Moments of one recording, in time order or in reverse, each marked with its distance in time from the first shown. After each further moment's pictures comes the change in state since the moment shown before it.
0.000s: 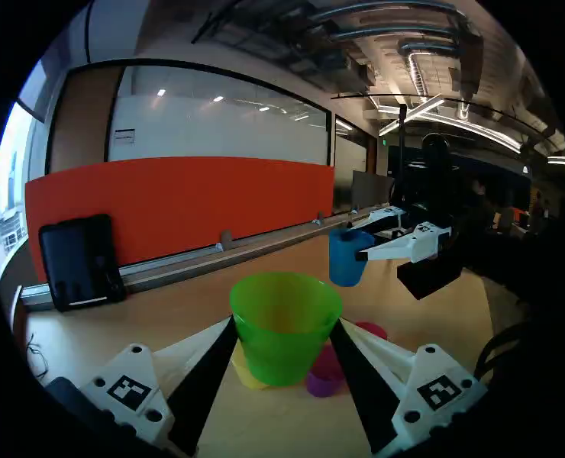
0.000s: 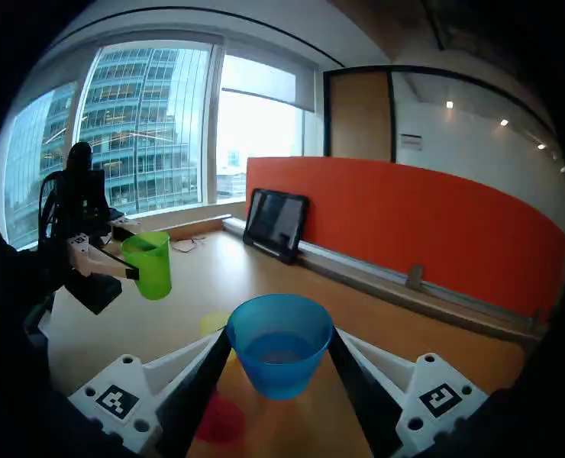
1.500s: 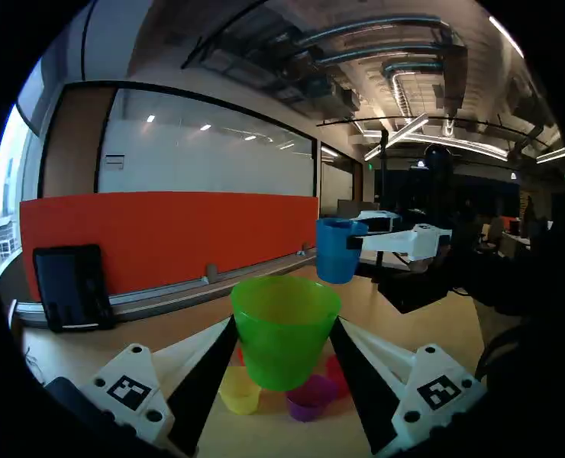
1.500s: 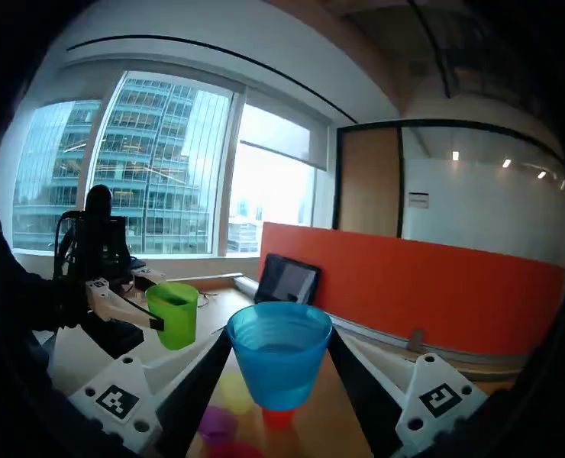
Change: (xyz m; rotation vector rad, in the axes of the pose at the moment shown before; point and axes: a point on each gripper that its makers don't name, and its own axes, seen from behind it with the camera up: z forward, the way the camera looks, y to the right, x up) left arm 0.041 0.032 -0.007 -0.057 0.136 0.023; right arm 0.092 -0.045 -0.017 0.036 0.238 -0.082
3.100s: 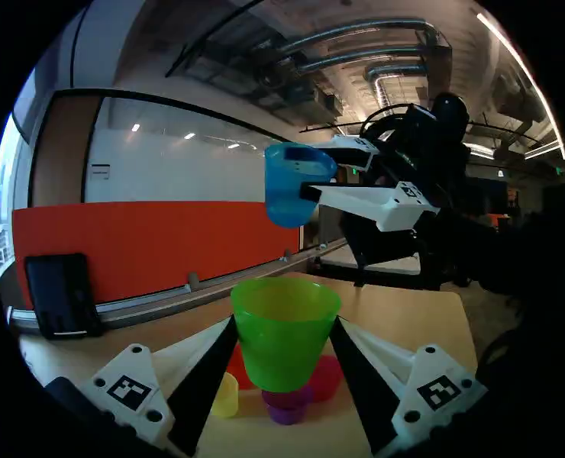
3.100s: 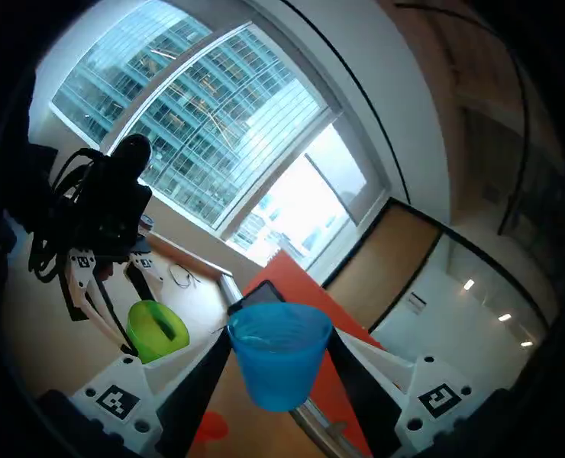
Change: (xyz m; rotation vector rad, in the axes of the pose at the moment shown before) left arm 0.004 0.035 -0.004 -0.067 0.034 0.027; right arm 0.091 -0.029 0.024 0.014 0.029 -0.621
